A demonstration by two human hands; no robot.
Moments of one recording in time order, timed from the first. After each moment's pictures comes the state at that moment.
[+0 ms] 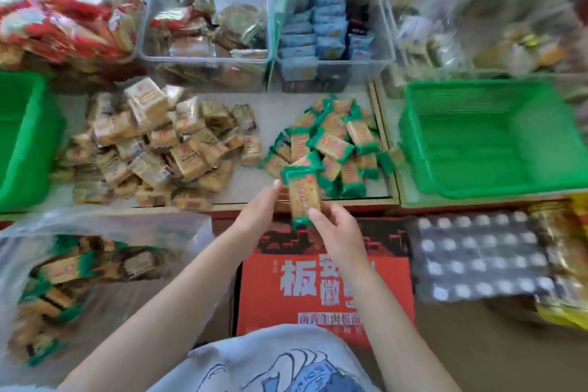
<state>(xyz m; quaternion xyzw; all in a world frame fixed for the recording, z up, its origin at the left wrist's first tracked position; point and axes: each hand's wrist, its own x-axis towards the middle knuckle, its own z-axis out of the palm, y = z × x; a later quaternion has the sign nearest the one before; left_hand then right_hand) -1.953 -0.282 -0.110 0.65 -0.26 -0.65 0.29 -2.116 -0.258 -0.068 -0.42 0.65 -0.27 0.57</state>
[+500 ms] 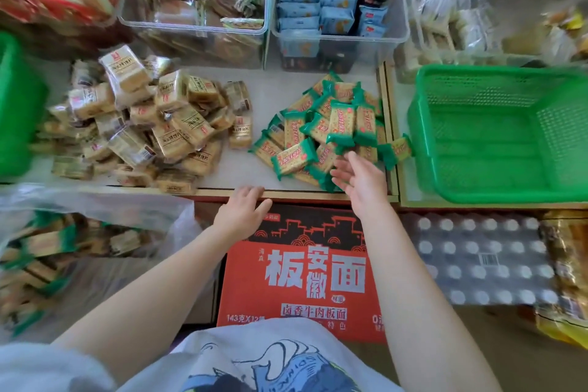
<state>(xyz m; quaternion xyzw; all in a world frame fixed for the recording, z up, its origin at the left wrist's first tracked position) -1.950 -0.285 -0.190 0.74 -0.54 -0.40 -0.01 -2.171 -0.372 -0.124 -0.18 0.66 -0.38 0.63</state>
